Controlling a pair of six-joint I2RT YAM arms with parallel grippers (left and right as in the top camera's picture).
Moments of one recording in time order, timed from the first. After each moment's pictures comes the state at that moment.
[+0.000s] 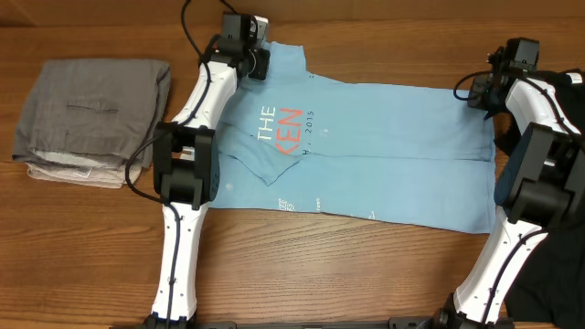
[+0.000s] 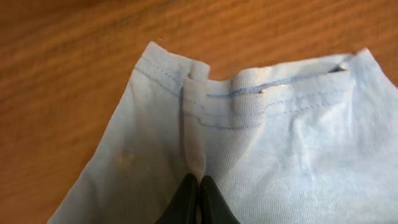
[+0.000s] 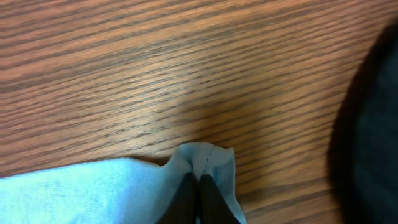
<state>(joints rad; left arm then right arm) -0.18 2.67 2.31 -0.52 0.09 0.07 -0.30 2.35 1.80 -0.57 0.03 -0.04</state>
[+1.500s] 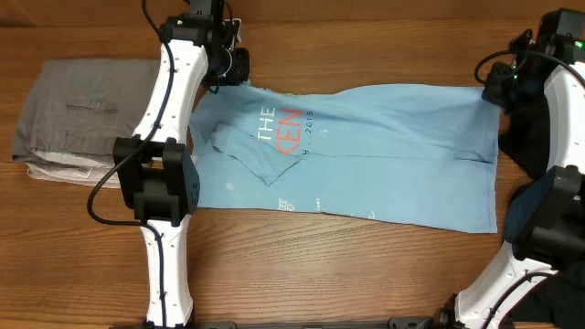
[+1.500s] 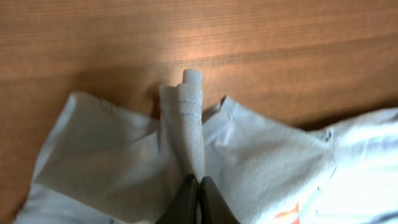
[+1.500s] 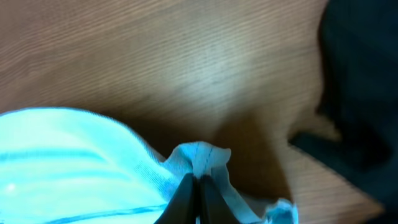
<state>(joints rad) -0.13 2.40 2.30 -1.12 0.22 -0.11 -0.31 2.04 1.91 -1.14 -0.15 0.05</state>
